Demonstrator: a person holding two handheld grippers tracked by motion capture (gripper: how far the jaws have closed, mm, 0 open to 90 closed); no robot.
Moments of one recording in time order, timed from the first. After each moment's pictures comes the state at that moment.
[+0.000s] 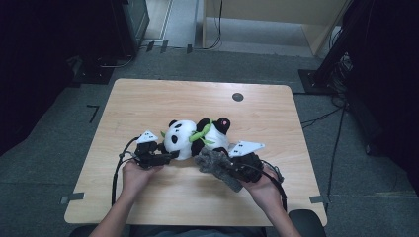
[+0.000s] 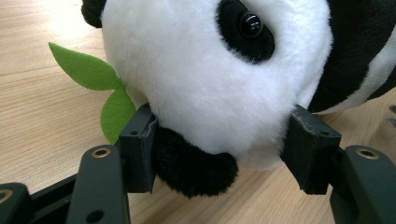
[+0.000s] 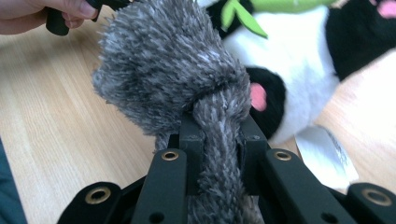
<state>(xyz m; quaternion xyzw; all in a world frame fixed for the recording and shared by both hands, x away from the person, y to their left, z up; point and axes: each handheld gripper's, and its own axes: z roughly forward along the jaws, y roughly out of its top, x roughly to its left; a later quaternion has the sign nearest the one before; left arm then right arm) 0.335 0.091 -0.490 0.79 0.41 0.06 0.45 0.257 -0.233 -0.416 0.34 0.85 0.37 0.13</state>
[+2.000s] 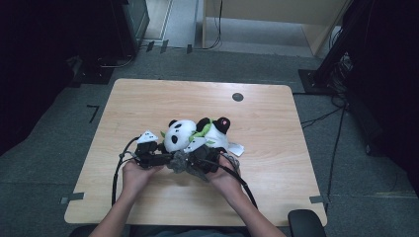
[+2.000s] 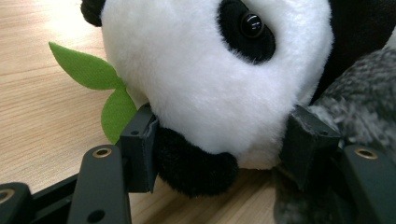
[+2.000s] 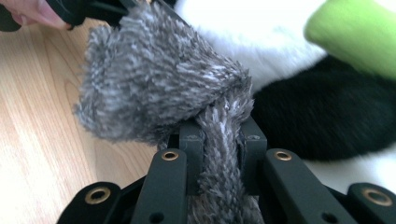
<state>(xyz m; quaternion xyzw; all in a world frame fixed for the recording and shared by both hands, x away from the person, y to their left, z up) 0.335 0.091 -0.490 0.79 0.41 0.06 0.45 0.299 -0.125 -0.449 0.29 0.90 0.30 0.15</state>
